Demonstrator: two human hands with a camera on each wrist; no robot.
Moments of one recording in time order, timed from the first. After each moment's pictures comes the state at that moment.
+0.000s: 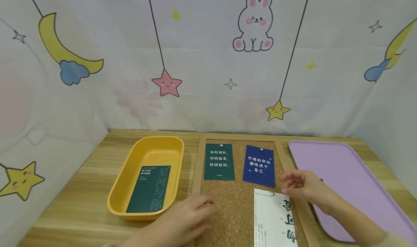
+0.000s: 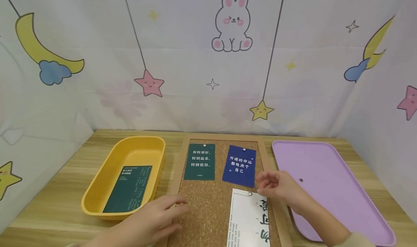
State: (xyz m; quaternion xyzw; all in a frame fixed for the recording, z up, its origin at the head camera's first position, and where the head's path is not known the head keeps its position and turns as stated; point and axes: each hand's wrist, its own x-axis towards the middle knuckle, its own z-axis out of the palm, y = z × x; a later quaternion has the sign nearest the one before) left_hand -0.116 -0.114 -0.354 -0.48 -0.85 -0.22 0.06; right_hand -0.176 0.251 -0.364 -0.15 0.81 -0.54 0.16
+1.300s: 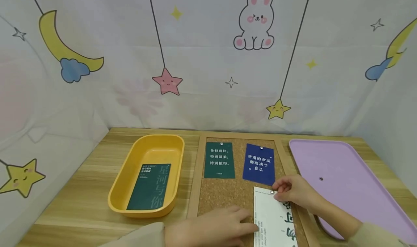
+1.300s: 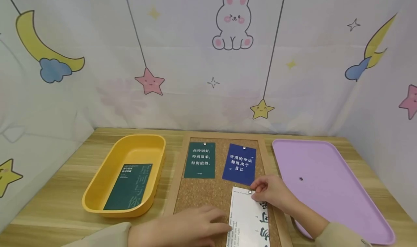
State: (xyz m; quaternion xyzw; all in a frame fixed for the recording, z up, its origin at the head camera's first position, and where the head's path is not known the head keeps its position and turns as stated) left_hand -0.125 -0.041 -0.368 -0.60 -0.80 -0.05 0.00; right_hand -0.182 0.233 -0.394 -0.12 0.86 -0.47 0.15
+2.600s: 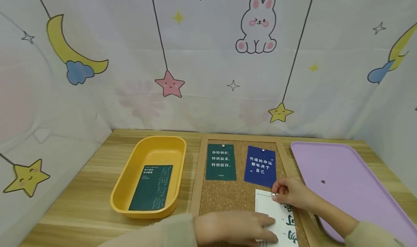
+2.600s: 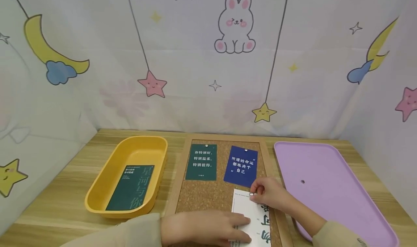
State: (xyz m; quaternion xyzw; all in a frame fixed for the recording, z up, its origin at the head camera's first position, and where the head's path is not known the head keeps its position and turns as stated) left_hand -0.143 0.005 -0.373 -0.67 -0.74 0.01 -0.05; right_hand -0.192 0.231 -0.396 -0.24 0.88 -0.38 0.11
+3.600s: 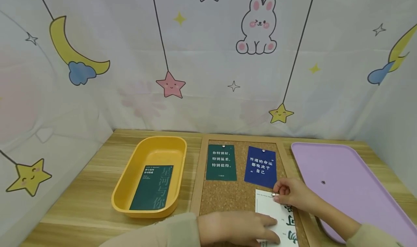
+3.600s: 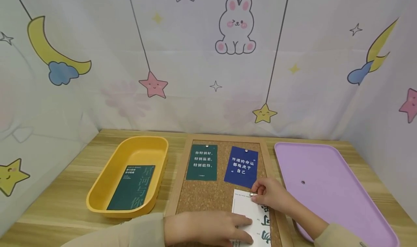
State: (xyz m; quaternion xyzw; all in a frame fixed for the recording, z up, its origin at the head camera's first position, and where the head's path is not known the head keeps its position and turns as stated) left_hand -0.142 0.012 -0.373 -0.65 -0.75 0.01 -0.09; right_hand -0.189 0.232 -0.395 -0.23 0.88 -0.39 0.11
